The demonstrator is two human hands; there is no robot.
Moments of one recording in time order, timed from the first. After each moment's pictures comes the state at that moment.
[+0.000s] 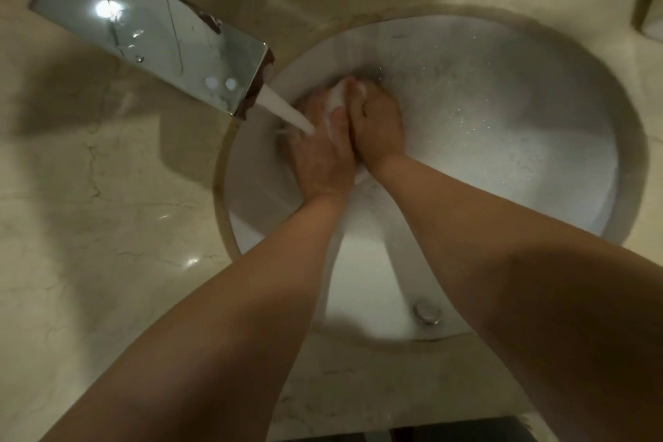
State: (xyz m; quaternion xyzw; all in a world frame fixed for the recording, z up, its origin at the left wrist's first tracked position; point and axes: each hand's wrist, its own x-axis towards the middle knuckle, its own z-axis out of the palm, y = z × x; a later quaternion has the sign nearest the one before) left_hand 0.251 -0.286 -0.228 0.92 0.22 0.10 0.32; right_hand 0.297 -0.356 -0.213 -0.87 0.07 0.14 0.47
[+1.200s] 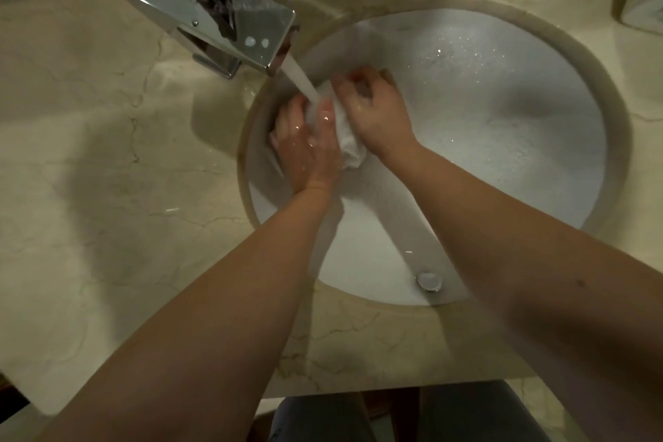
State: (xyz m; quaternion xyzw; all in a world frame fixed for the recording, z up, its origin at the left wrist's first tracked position) left_hand 0.221 -0.268 -0.185 0.84 0.31 0.11 0.44; right_hand 0.279 -0.359 -0.175 -0.85 0.04 0.19 0.49
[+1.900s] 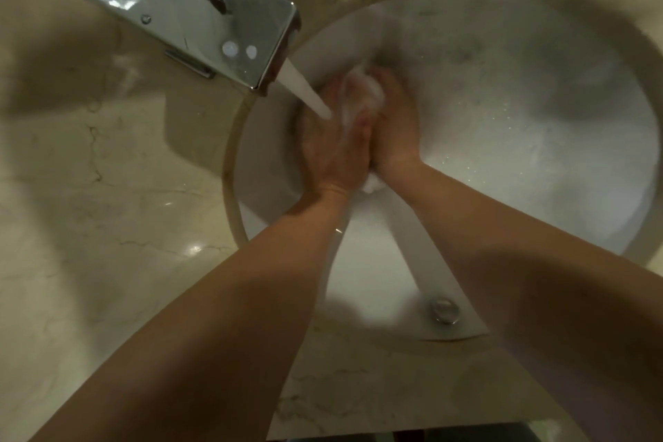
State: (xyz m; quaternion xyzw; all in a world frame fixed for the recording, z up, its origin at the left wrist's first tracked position) left_hand 0.241 -0.278 -0.233 0.91 0.17 0.05 0.38; right_hand 0.279 -0.357 -0.219 -0.87 0.07 0.12 0.48
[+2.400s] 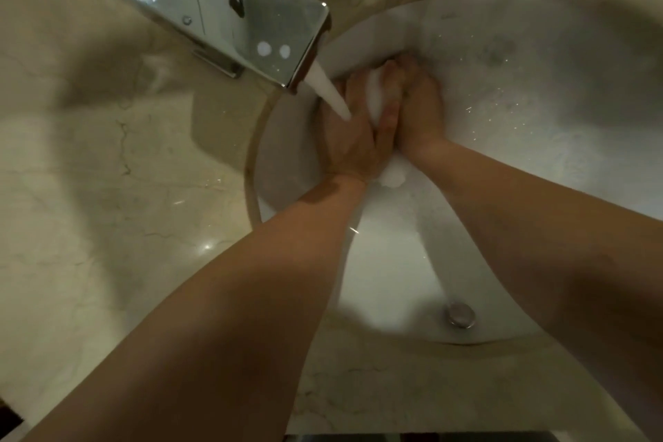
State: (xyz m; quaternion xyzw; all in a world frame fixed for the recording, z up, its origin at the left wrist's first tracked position) left_hand 0.254 -0.274 -0.237 0.94 0.14 0.08 0.30; right_hand 0.307 -0.361 -0.230 -0.86 0.07 0.15 0.49
